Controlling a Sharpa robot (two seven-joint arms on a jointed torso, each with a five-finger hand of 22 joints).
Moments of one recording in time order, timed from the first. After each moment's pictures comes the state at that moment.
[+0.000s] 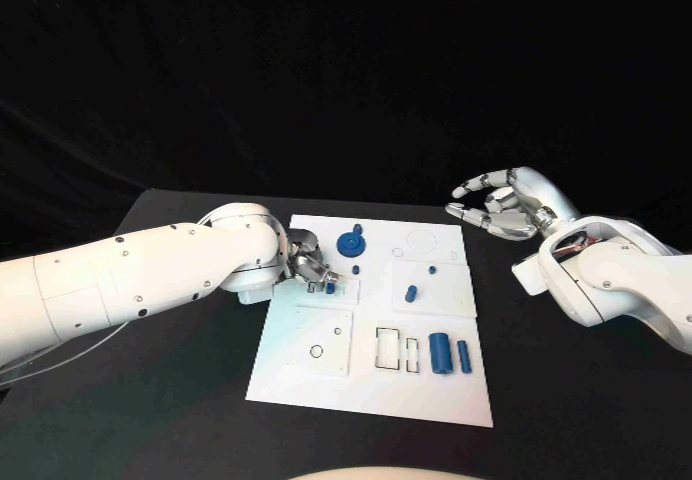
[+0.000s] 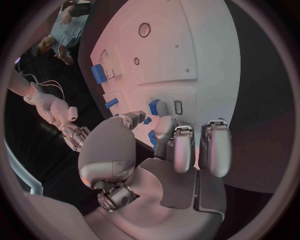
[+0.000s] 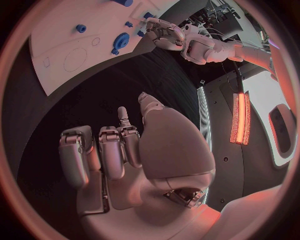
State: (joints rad) left arm 1.30 -0.74 -0.06 1.50 -1.08 0.15 -0.61; left_hand 0.89 -0.20 0.50 0.29 0.31 0.92 0.03 0.77 0.70 1.37 -0.04 1.22 1.13 1.47 -0.09 1.57 1.31 0.05 1.47 0.02 1.49 1.31; right arm 1.33 -0.96 -0.14 1.66 -0.85 -0.63 0.07; right_hand 1.36 -0.11 0.16 0.29 0.24 0.84 0.18 0.24 0.43 1.46 0.10 1.48 1.31 1.47 0.02 1.57 1.31 0.01 1.46 0.13 1.57 1.31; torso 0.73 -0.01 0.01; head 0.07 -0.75
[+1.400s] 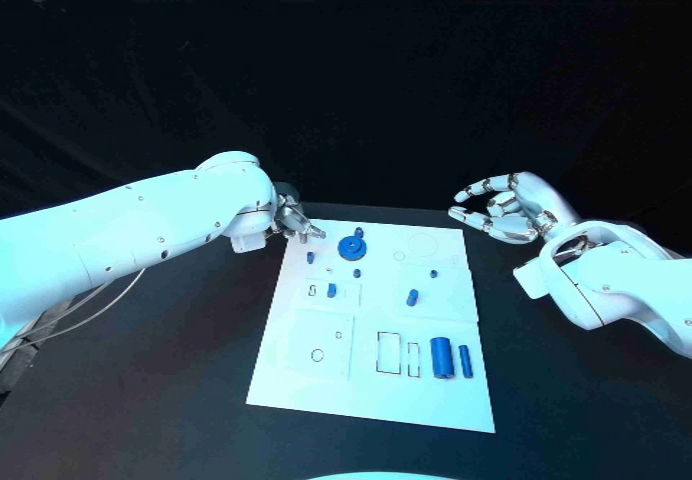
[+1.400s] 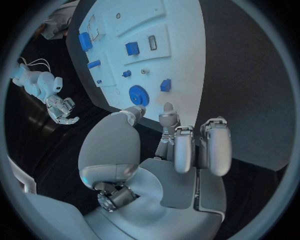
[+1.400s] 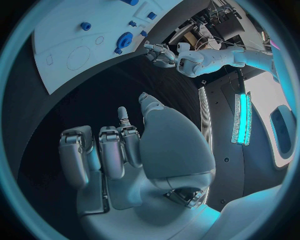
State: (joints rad) left arm 1.40 -0.62 -0.04 1.20 -1.06 0.21 -0.60; left_hand 1.02 -0.21 0.37 0.29 0.29 0.81 0.09 0.65 0.61 1.25 0.01 1.07 0.94 1.47 -0.06 1.57 1.31 0.05 1.47 0.03 1.47 1.31; right arm 1.33 -0.95 -0.14 1.64 -0.85 -0.63 0.07; right_hand 1.35 -0.11 0.16 0.29 0.24 0.84 0.18 0.24 0.43 1.46 0.10 1.48 1.31 1.47 0.02 1.57 1.31 0.01 1.46 0.13 1.57 1.31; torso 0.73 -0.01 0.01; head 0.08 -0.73
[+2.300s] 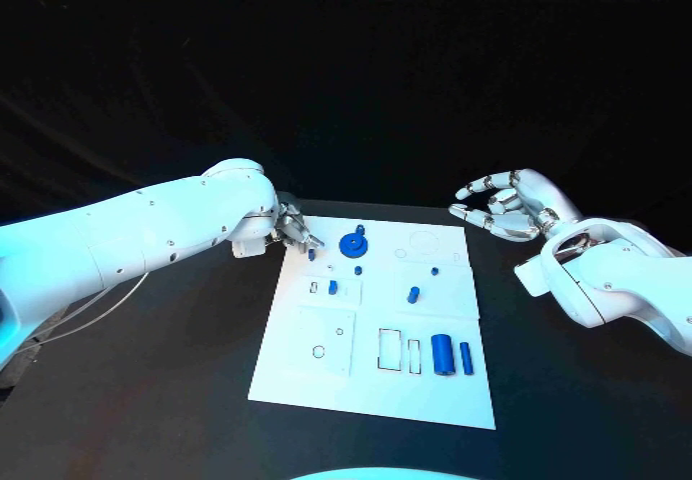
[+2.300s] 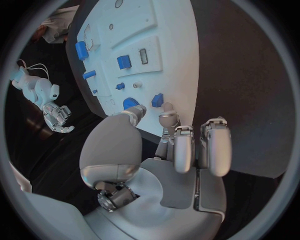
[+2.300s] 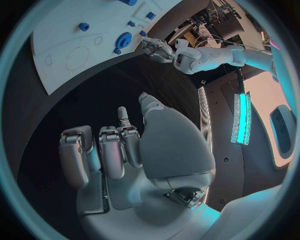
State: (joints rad) left arm 1.37 -0.61 -0.06 1.16 -1.06 0.27 -0.58; left_hand 1.04 -0.19 0.35 0.29 0.27 0.82 0.09 0.65 0.60 1.25 0.01 1.08 0.94 1.47 -0.06 1.57 1.31 0.05 1.47 0.04 1.47 1.31; right arm 1.33 -0.95 -0.14 1.64 -0.85 -0.63 0.07; right_hand 1.35 -0.11 0.16 0.29 0.24 0.84 0.18 0.24 0.43 1.46 0.10 1.48 1.31 1.47 0.02 1.57 1.31 0.01 1.46 0.13 1.57 1.31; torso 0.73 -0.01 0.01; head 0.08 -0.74
